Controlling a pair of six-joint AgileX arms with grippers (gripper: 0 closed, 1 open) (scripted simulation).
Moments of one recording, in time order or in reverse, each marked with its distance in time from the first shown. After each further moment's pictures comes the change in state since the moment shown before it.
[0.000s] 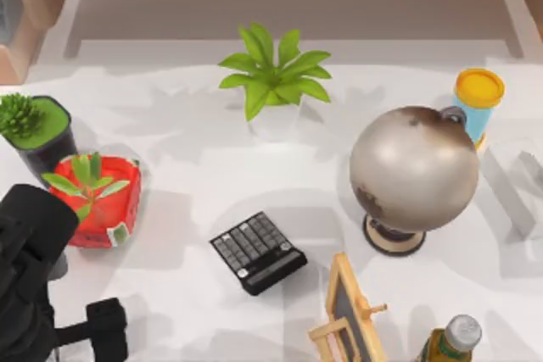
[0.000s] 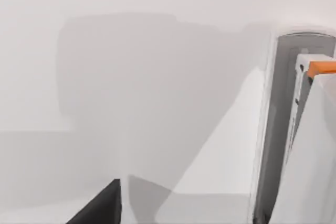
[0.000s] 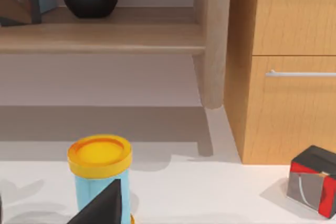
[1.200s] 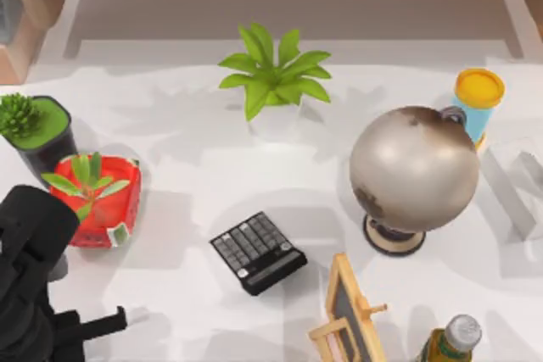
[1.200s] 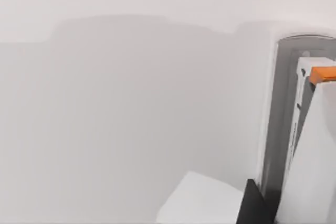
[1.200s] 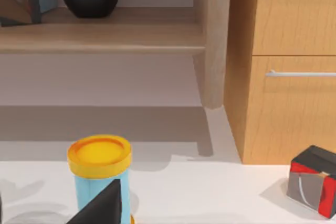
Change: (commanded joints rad) left arm 0.000 0.000 0.000 0.000 0.000 0.000; right arm 0.000 0.000 0.000 0.000 0.000 0.000
